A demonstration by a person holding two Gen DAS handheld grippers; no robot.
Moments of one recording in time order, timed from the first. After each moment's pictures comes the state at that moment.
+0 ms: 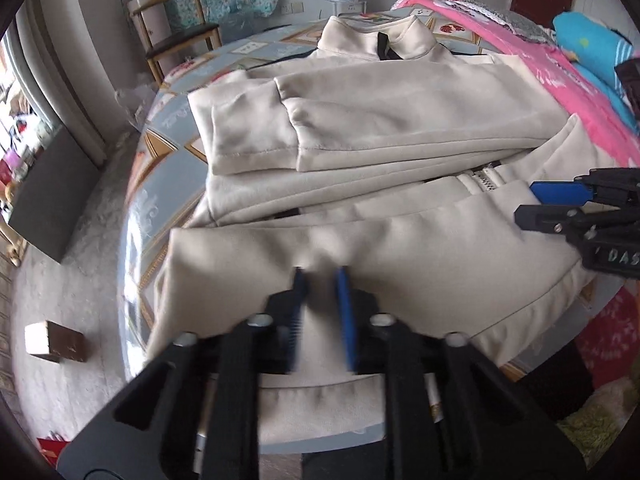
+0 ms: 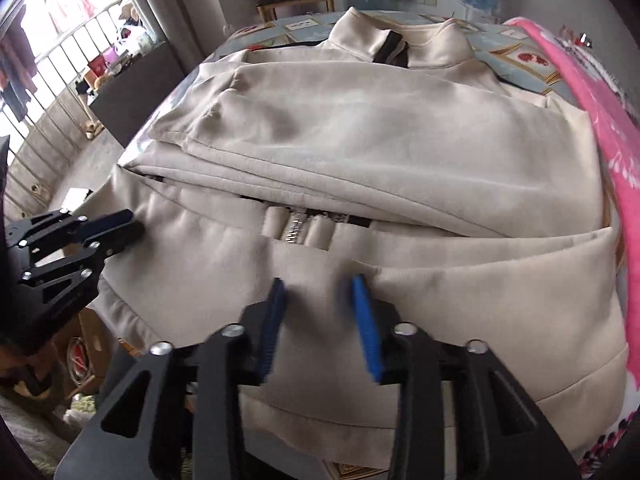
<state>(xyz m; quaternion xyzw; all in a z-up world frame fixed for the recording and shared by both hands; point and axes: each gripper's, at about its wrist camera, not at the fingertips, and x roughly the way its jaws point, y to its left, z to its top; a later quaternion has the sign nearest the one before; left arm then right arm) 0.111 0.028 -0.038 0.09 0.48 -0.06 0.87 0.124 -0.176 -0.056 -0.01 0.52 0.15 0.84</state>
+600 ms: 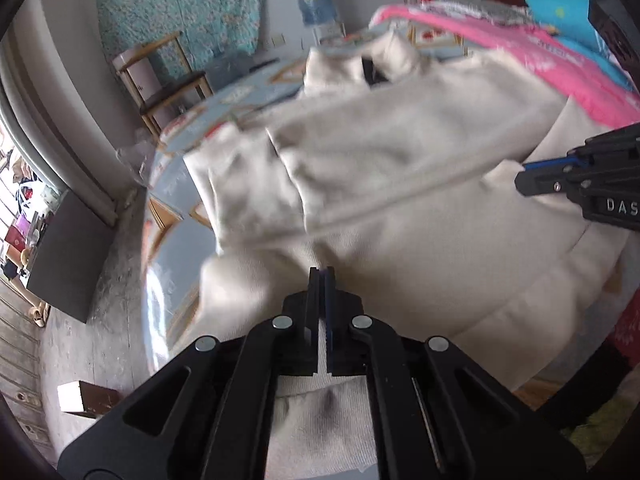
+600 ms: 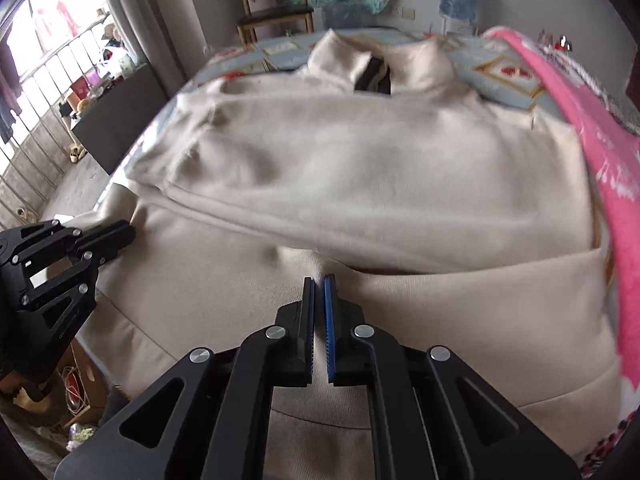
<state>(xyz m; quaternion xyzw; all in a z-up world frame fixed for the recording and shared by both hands) 0.132 0.020 -0.039 0.16 0.43 -0.08 0.88 0.145 -0.170 -0.056 0.00 0.49 0.12 0.87</state>
